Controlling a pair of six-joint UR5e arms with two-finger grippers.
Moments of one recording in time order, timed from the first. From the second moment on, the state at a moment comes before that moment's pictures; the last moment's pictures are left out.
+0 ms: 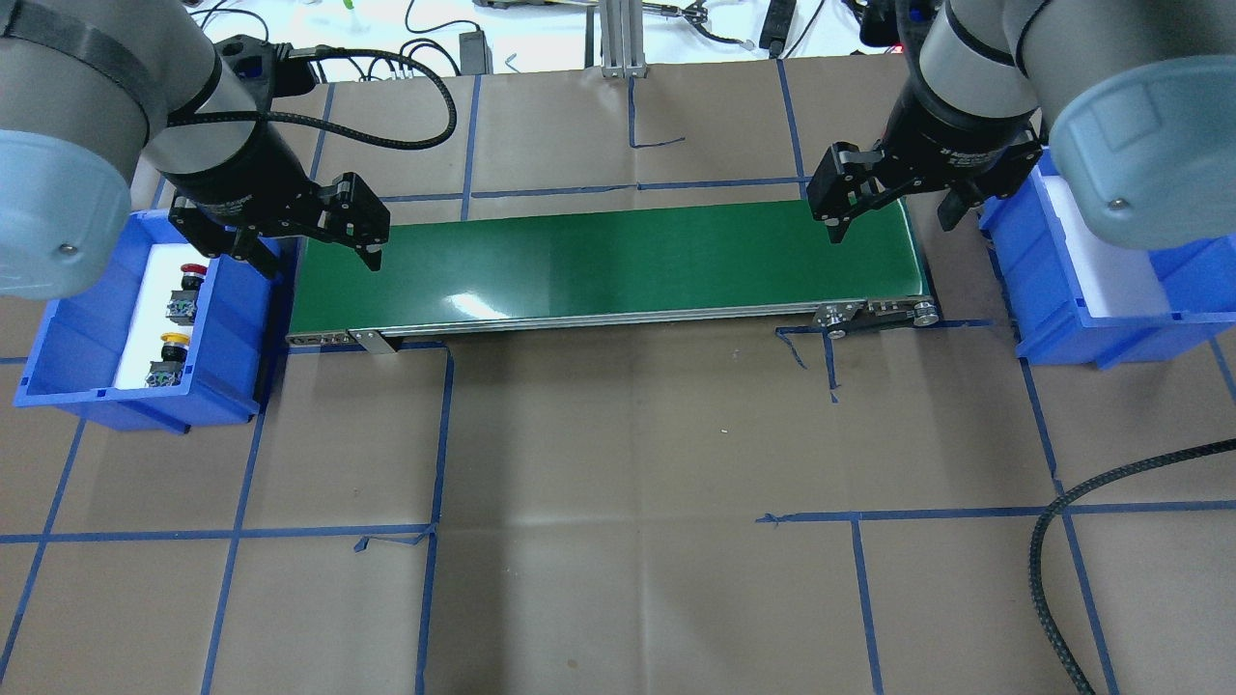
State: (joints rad) left arm -1.53 -1.54 -1.68 -1.47 1.56 0.00; right arm 1.62 -1.61 1.63 -1.66 -1.57 -0.03
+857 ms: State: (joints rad) left arm -1.47 -1.54 -1.68 -1.47 1.56 0.06; right arm 1.62 -1.61 1.63 -1.66 -1.57 -0.03
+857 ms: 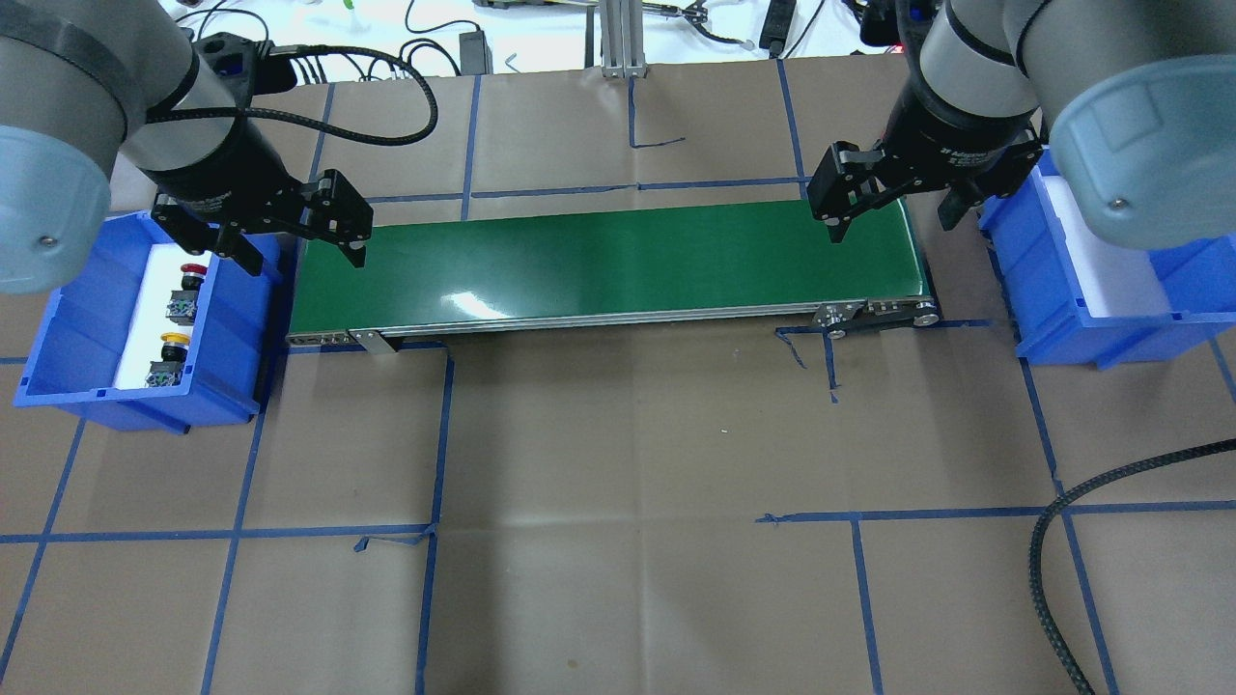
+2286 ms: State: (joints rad) left arm -0.96 -1.67 -1.70 -1.33 1.56 0.62; right arm 1.62 -1.61 1.63 -1.66 -1.57 -0.03
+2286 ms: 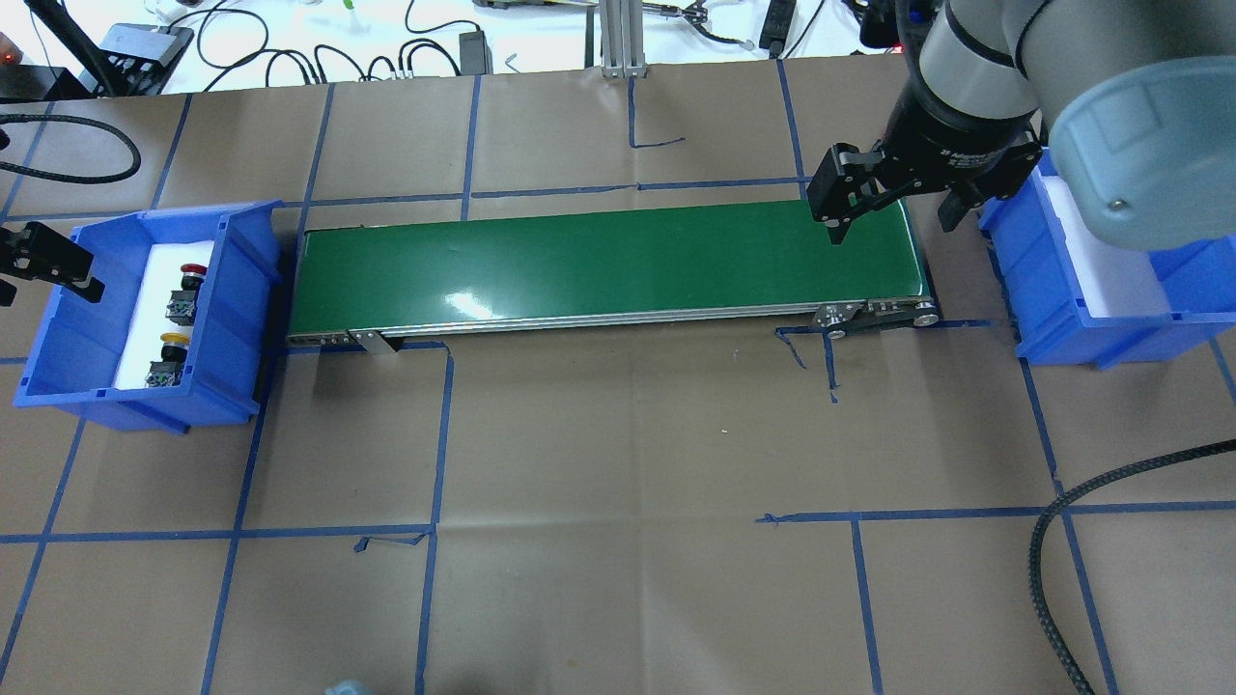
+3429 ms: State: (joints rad) left arm -0.96 -1.89 -1.89 -0.89 1.56 0.63; right arm 1.62 -1.61 1.63 -1.66 -1.57 -0.03
